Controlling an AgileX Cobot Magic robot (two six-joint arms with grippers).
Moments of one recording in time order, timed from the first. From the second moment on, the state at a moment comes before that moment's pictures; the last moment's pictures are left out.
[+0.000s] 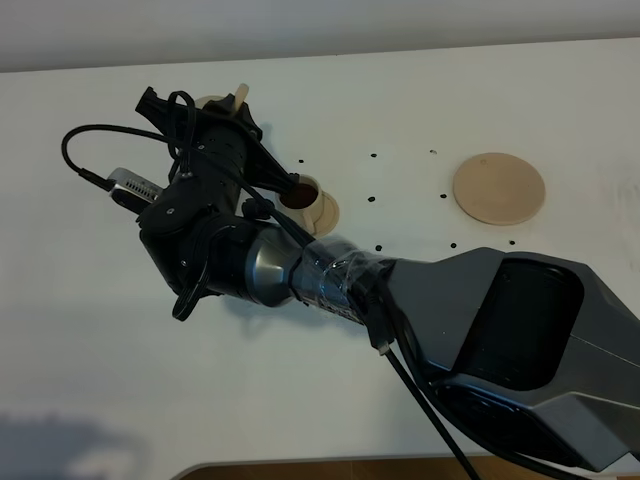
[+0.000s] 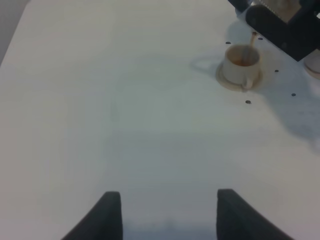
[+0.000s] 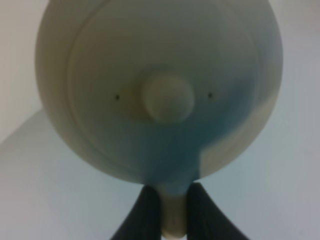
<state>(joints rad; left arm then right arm) 0.03 0.00 -0.51 -0.03 1.04 0.09 0.94 2.52 -2.09 -1.40 0.98 -0.74</state>
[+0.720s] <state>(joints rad) 0.03 0.00 -0.51 -0.03 1.04 0.09 0.94 2.52 -2.09 -1.45 0.96 -0.76</state>
